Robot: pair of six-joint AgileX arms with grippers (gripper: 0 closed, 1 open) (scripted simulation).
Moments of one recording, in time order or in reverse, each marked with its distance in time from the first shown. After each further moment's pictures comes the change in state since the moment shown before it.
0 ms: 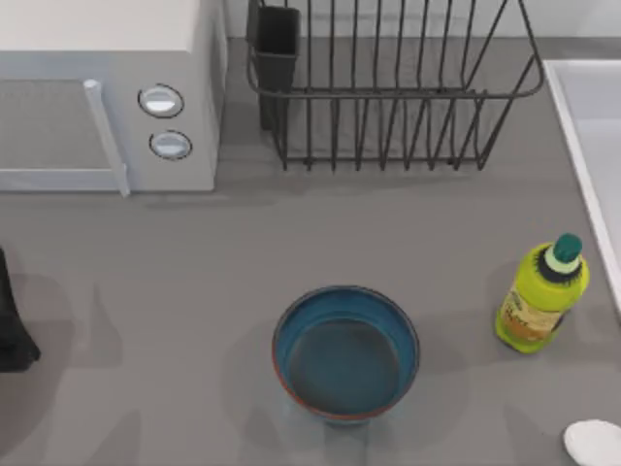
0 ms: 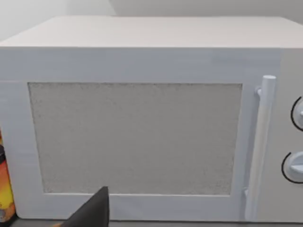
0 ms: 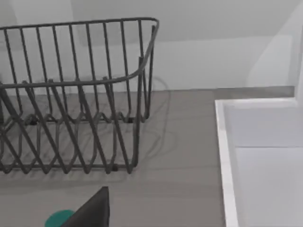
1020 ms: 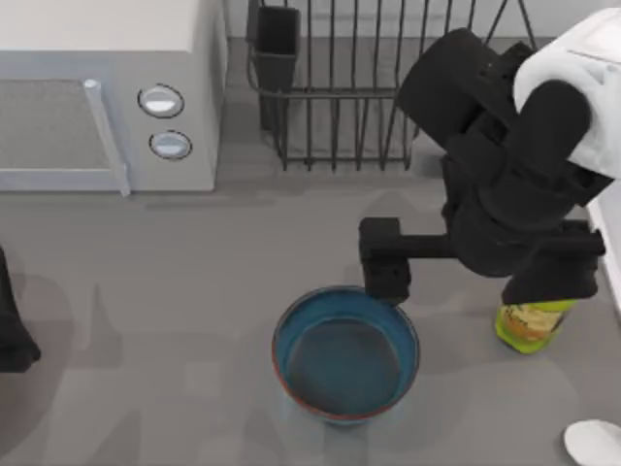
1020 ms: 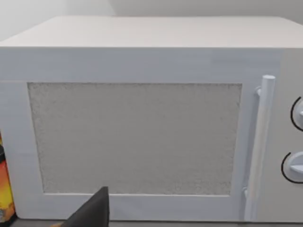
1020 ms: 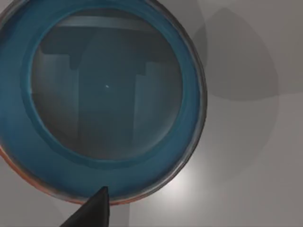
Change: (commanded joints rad) left arm 0.000 0.000 0.000 0.000 0.000 0.000; right arm 0.582 1.510 1.203 -0.980 -0.009 0.561
